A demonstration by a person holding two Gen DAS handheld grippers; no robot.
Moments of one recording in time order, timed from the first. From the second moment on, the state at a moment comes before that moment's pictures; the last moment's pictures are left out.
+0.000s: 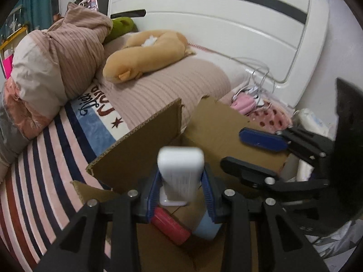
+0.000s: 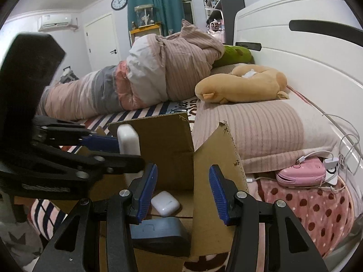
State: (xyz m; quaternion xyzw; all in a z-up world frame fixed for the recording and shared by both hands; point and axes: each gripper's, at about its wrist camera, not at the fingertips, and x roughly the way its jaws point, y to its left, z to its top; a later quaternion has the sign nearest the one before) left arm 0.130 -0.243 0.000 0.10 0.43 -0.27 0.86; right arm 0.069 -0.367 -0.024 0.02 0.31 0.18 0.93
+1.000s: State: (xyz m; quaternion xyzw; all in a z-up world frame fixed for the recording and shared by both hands) left arm 0.030 -0.038 0.019 0.02 0.37 -0.14 0.92; right arm 0.016 -0.244 0.020 -0.04 0.28 0.30 0.91
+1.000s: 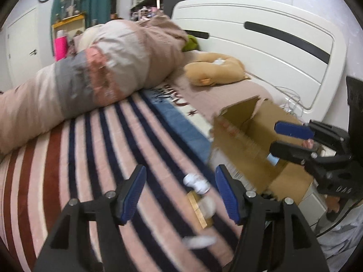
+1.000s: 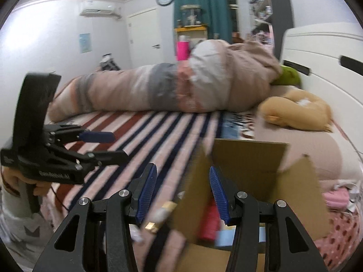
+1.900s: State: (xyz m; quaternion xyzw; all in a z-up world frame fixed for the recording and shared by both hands) left arm -0.012 -0.038 -0.154 -0.08 0.40 -0.23 0.88; right arm 0.029 -0.142 -0.110 -0.19 0.47 0.21 0.84
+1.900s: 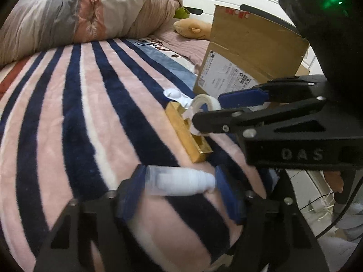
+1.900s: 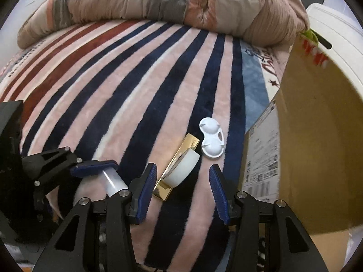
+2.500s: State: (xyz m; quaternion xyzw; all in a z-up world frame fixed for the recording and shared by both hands) left arm -0.020 0.058 -0.147 -0.10 0.41 -0.12 0.90; right arm 0.041 -0.103 -0.117 -0.12 0.49 0.30 0.81
